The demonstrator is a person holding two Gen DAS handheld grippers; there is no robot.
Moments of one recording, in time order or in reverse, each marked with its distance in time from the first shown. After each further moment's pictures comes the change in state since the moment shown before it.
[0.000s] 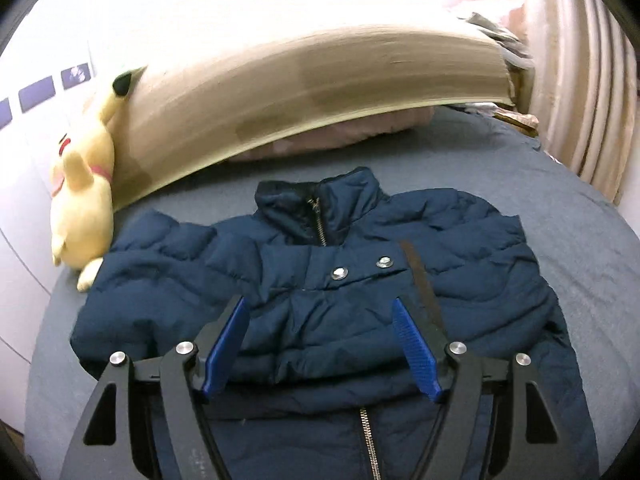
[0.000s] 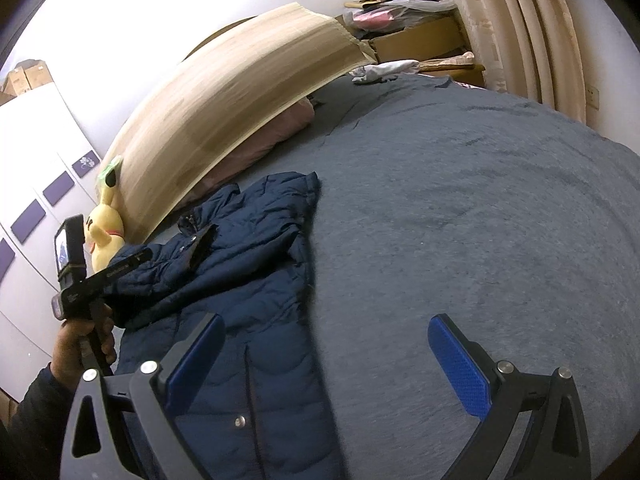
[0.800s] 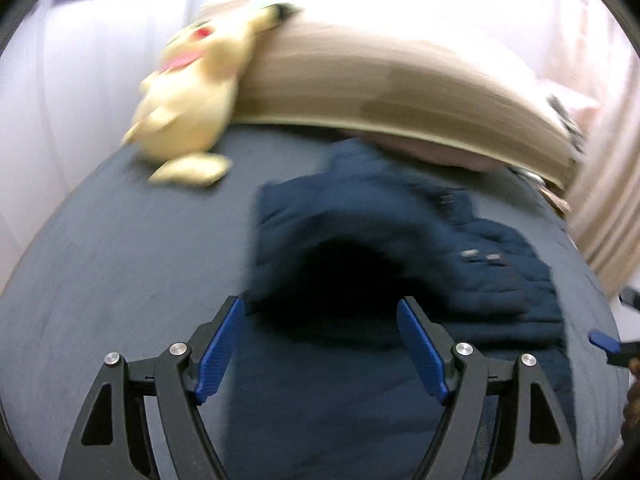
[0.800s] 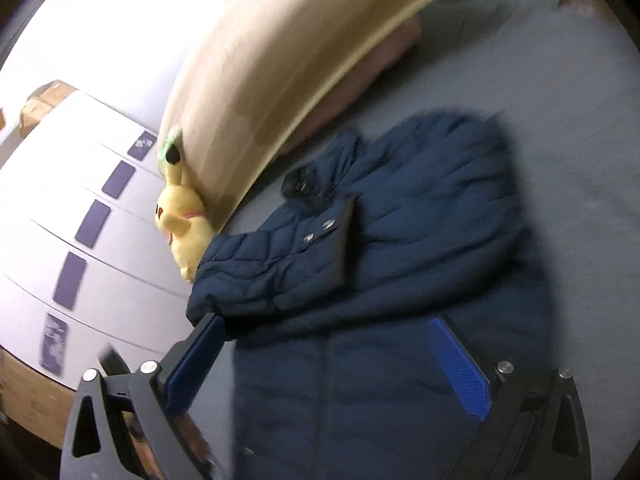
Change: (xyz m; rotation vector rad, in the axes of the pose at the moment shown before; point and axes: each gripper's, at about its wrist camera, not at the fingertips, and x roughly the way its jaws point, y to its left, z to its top) left arm -0.031 0.183 -0.098 -0.427 0.029 -0.002; right arm 0.149 0.147 0.060 0.118 0.328 0.366
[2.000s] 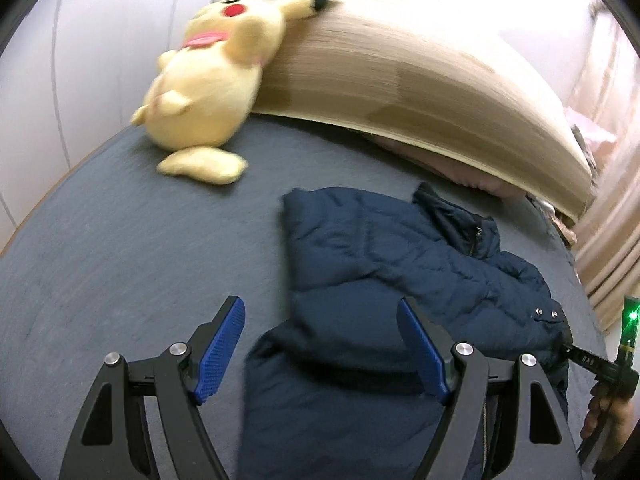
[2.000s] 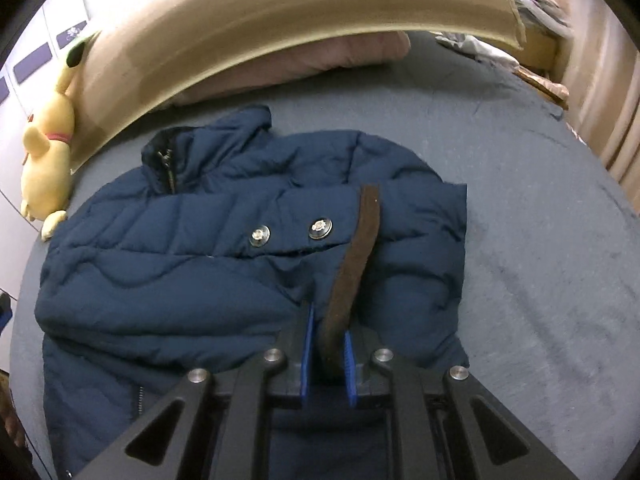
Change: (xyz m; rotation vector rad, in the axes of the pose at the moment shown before) left arm 0.043 0.004 0.037 -0.057 0.002 -0.024; right arm 0.088 -0.007 0.034 -0.360 0.001 -0.608
